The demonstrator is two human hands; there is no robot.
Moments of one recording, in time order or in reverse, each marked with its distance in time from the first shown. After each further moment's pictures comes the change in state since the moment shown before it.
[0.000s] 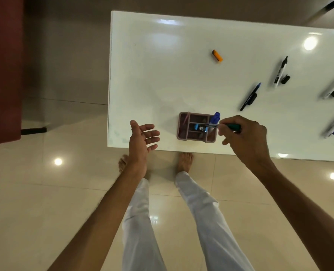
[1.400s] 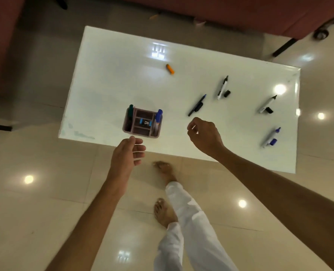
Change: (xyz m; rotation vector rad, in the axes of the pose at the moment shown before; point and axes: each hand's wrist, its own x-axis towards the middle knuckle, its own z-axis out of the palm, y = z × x) left_hand -0.124 -0.092 0.115 0.094 -0.022 0.172; right_hand 0.045 0.135 -0.061 -0.279 -0.155 -0.244
